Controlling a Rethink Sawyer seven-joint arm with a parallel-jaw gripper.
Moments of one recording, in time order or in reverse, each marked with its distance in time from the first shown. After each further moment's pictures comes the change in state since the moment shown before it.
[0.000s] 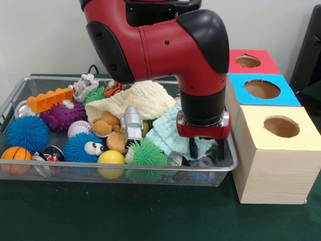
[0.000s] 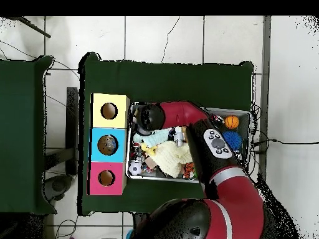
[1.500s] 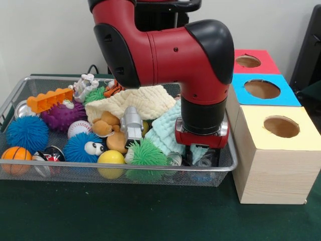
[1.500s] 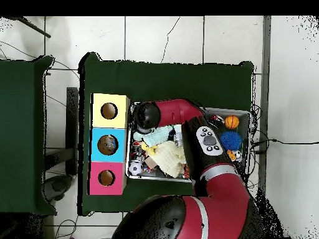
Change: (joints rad) arm 0.073 0.023 -0.084 -0.068 -0.001 0.002 0.000
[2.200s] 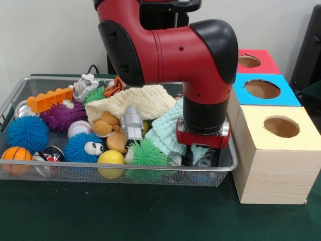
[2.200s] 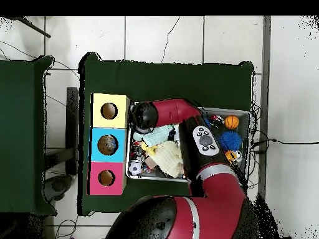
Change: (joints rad) arm 0.026 -0.002 -0.026 -0.010 0.001 0.000 0.000
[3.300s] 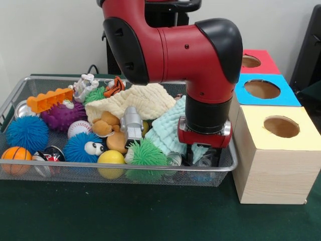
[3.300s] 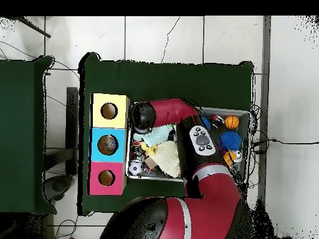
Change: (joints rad) arm 0.025 -0.003 -0.027 -0.007 0.010 -0.001 0.000
